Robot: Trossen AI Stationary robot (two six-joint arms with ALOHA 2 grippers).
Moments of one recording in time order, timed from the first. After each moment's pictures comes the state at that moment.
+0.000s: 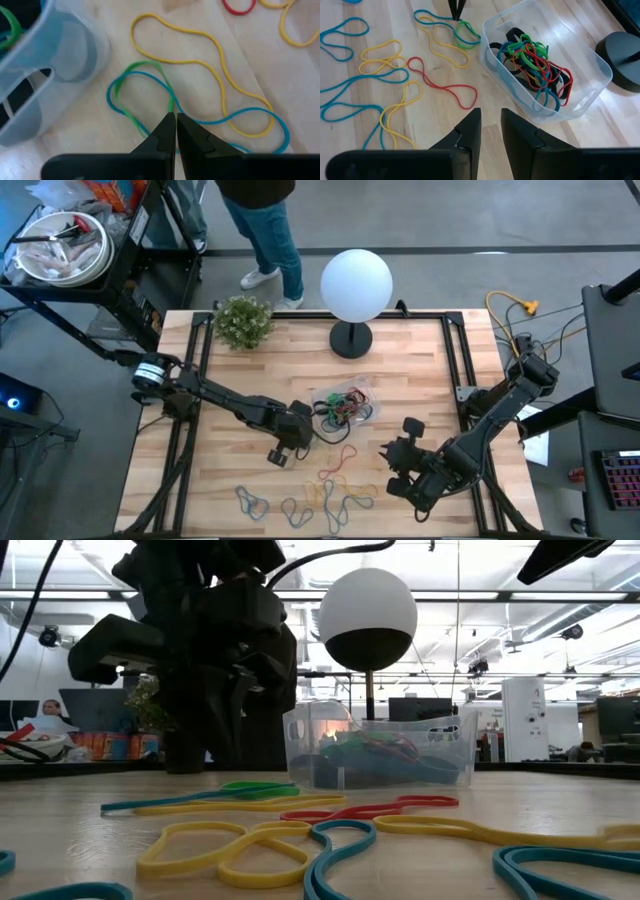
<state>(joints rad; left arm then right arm) -0.24 1.71 1.03 -0.40 0.02 0.20 0.77 1.59 1.23 -0.91 0.73 0.95</state>
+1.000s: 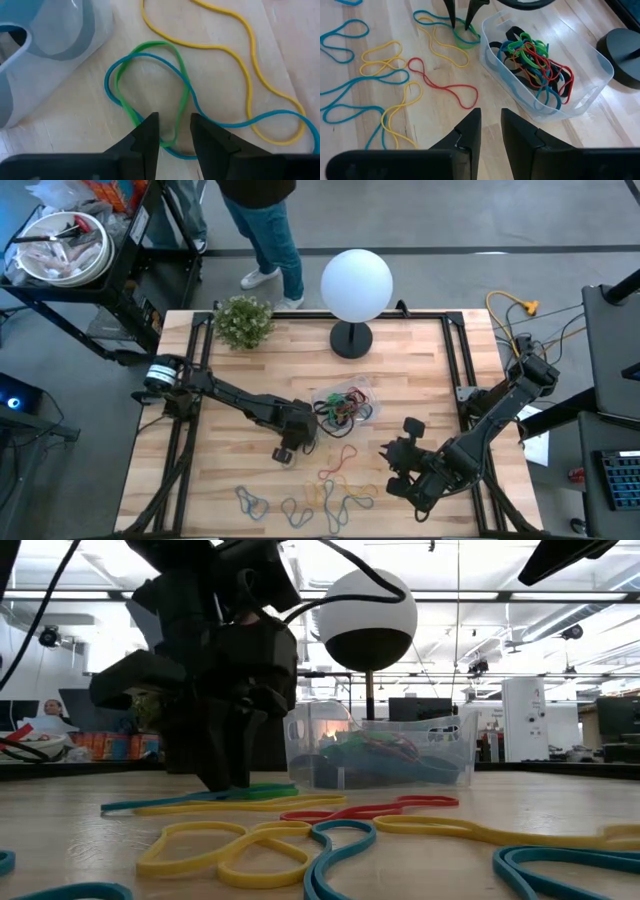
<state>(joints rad) -0.20 1.82 1.05 -0.40 0.07 0.14 0.78 1.59 1.23 -0.91 0.72 0.97</state>
